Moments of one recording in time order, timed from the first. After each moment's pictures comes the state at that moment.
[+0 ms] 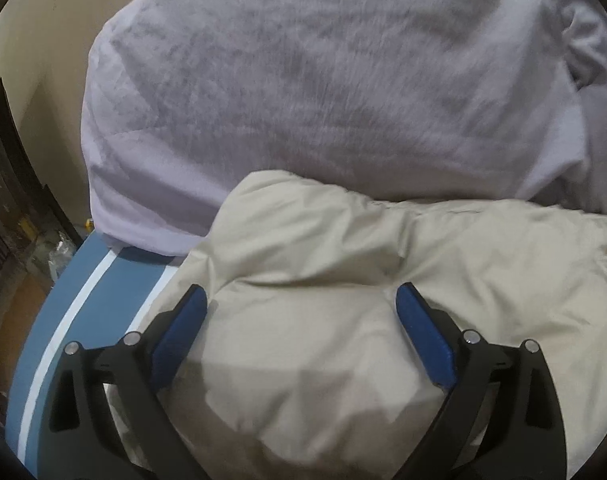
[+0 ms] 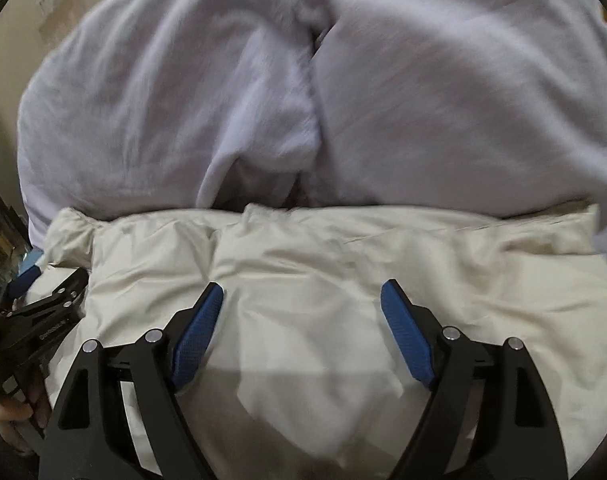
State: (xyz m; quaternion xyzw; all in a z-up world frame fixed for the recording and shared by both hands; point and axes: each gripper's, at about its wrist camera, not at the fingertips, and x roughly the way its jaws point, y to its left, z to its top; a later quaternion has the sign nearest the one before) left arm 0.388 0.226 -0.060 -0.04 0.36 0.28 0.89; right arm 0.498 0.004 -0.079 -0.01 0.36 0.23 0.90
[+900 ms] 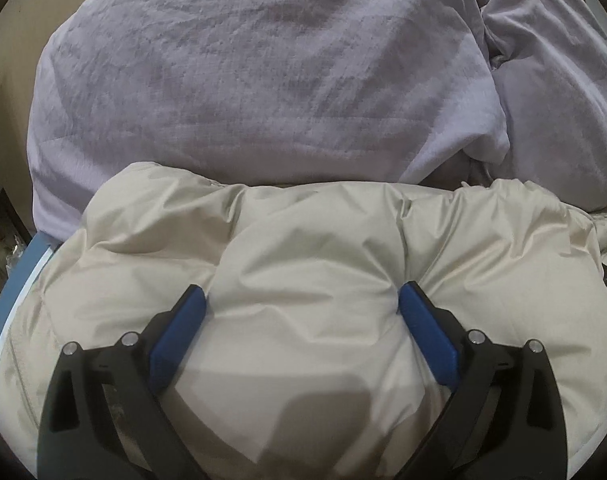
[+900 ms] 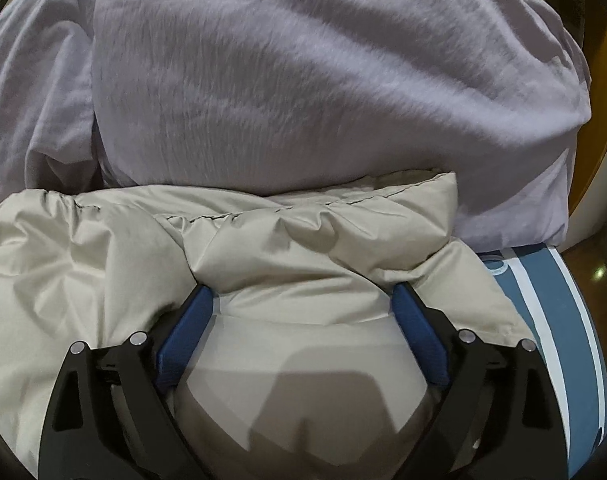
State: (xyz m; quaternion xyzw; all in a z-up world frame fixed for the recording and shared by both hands) left arm 0.415 0.162 -0.076 -0.05 0.36 0.20 0.91; right arm 0.530 -0.100 -0.119 -0.06 0.37 0.08 0.92
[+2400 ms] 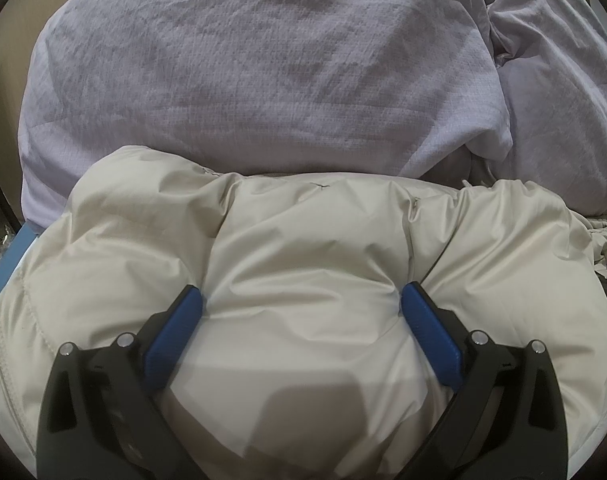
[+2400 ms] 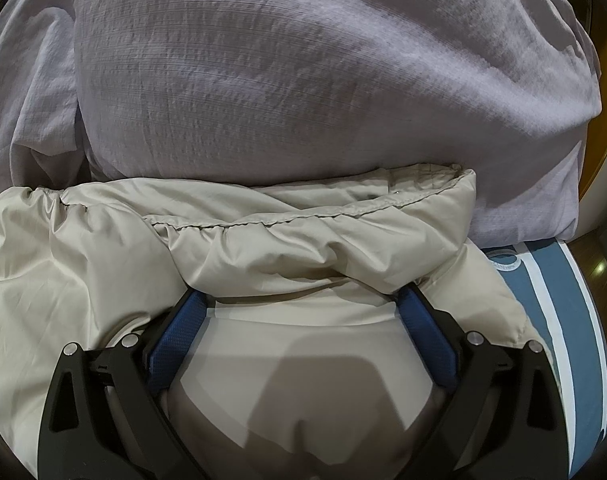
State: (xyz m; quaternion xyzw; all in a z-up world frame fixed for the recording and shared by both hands) left arm 0.432 0.166 -0.100 -0.07 0.36 0.20 0.91; right arm 0.555 -0.102 -0.132 -0.07 0.40 0.08 0.91
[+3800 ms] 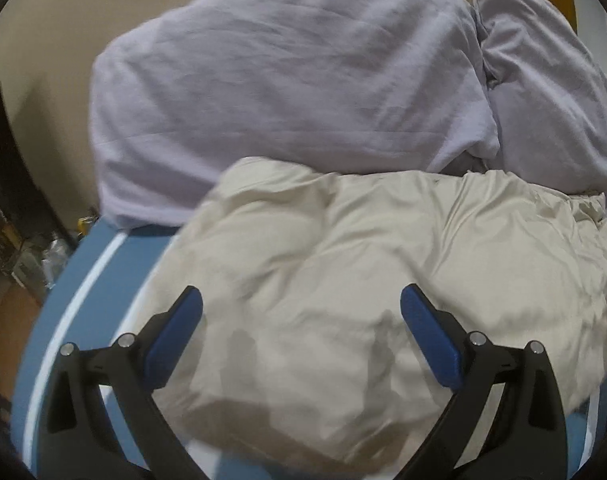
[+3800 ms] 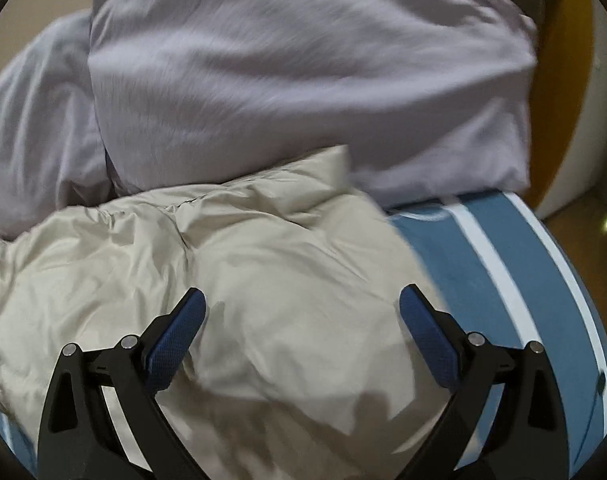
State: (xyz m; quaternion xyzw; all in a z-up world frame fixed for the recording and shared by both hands) left arm 0.328 0.147 -0.043 -0.03 0.36 0.25 0.90; right arm 0.472 -0.185 -0.084 0.02 0.39 0.06 0.92
